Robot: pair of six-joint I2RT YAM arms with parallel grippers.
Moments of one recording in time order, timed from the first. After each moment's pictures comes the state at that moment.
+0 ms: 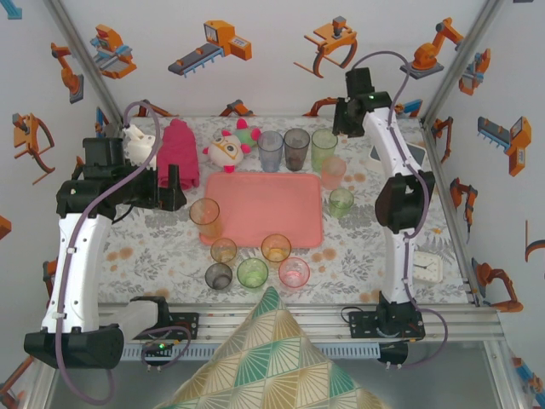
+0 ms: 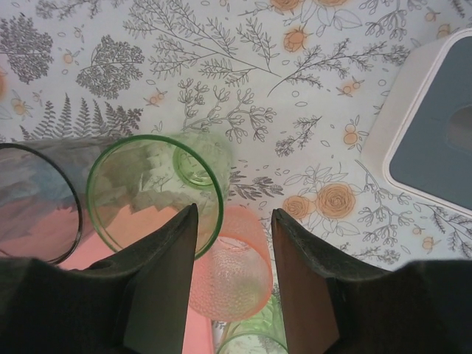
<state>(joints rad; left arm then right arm) -0.07 1.10 1.37 -1.09 0.29 0.10 0.20 2.24 2.29 -0.97 0.06 0.24</state>
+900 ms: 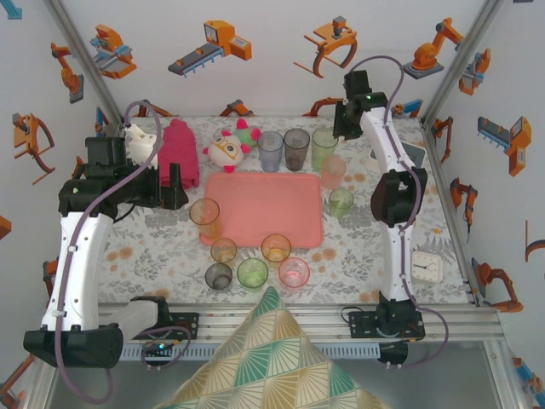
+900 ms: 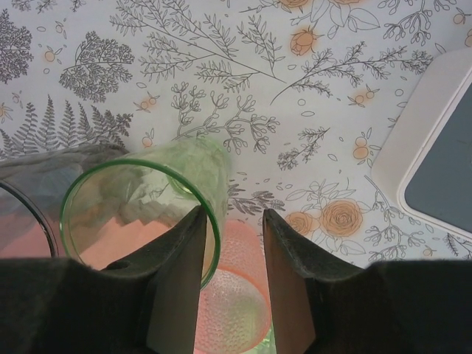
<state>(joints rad) -0.08 1.11 1.36 -1.07 0.29 0.08 0.19 2.35 2.40 -1.01 0.02 0.22</state>
